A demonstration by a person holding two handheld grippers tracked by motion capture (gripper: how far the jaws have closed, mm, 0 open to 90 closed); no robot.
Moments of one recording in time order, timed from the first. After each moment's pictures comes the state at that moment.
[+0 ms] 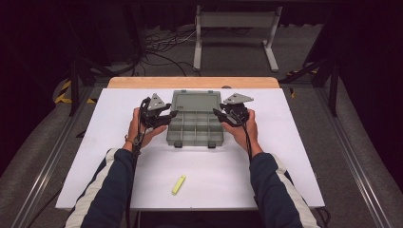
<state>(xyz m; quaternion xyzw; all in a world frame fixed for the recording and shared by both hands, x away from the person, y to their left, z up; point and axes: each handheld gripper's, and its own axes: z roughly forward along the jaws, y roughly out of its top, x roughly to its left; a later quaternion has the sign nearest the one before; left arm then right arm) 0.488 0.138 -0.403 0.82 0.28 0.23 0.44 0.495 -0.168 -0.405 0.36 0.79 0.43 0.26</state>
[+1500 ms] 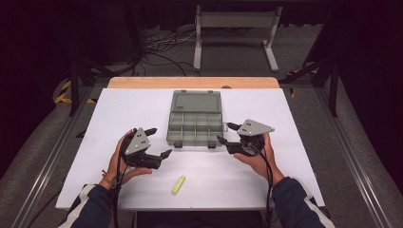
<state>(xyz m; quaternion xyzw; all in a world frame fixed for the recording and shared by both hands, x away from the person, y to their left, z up) 0.370 0.170 -0.412 0.83 0.21 0.23 0.46 0.396 -0.196 -0.400 0.25 0.80 0.48 0.25</state>
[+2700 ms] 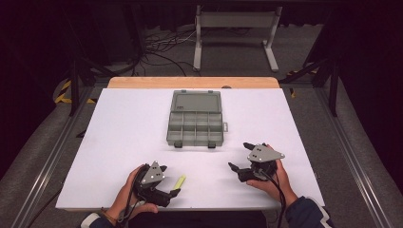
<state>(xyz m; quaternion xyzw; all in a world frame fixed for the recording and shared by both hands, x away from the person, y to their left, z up) 0.307 0.137 -0.460 0.88 0.26 0.12 0.38 0.343 -0.224 -0.435 0.26 0.83 0.43 0.26</state>
